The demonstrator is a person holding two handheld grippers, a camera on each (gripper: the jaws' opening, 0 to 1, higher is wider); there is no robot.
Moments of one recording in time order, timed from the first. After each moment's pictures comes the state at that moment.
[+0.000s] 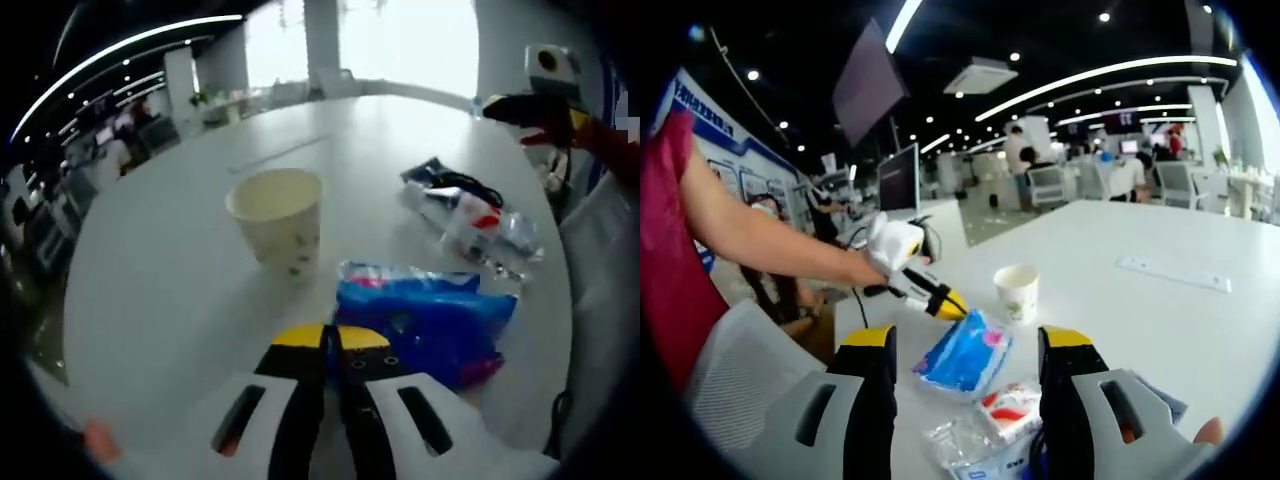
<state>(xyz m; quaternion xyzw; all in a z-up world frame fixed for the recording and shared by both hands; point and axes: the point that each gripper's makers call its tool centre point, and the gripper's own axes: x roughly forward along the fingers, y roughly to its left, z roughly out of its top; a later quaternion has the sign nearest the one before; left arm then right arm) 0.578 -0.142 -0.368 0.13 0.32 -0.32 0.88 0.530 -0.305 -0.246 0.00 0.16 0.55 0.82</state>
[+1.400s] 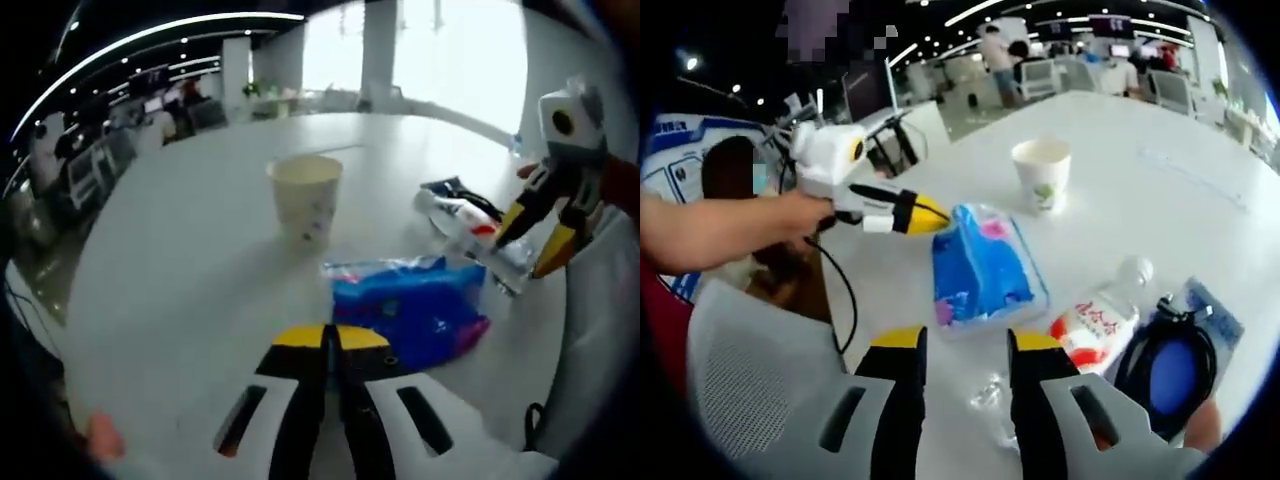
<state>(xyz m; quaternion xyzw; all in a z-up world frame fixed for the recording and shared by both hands) 0.543 -0.126 -0.367 0.06 0.31 -0.24 0.92 0.492 -0.264 -0.346 -0.08 0.39 0.50 0.77</state>
